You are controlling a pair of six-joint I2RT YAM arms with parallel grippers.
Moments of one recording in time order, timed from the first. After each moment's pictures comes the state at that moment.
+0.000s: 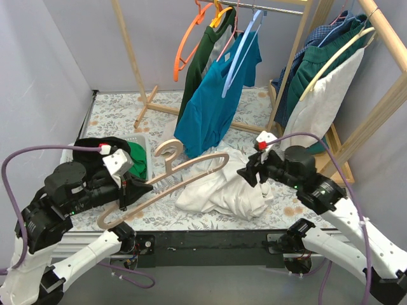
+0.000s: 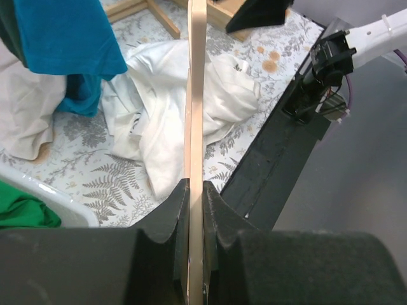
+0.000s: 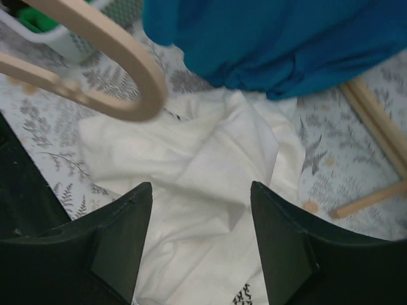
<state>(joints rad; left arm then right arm) -0.68 0.59 1.34 -1.06 0.33 -0.03 0.71 0.72 0.78 -0.43 -0.18 -0.04</state>
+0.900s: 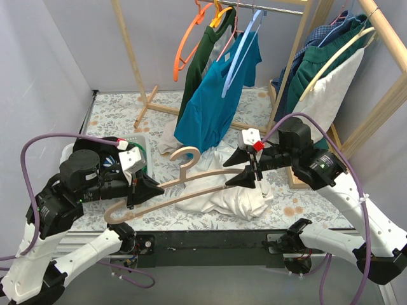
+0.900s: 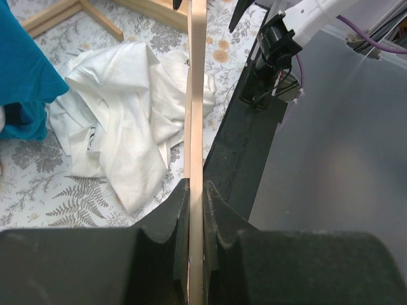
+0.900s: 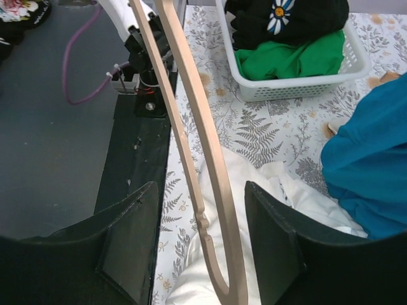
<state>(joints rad) -0.68 0.69 1.33 -1.03 0.55 0.01 0.71 0.98 1.20 -0.64 -0.90 -0.35</state>
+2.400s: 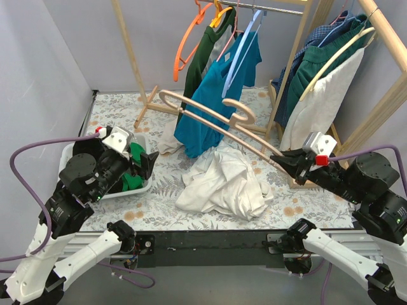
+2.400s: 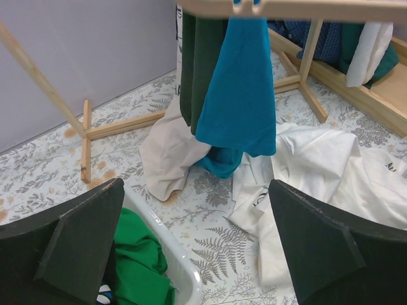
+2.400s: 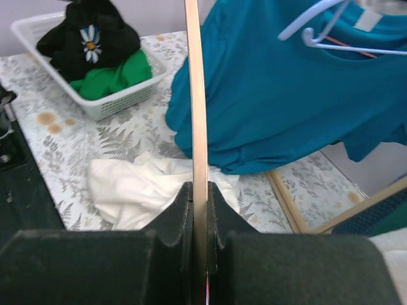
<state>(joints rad) -0.68 0.61 1.16 -0.64 -0.15 0.08 0.71 0.62 1.32 -0.78 -0.28 -0.26</state>
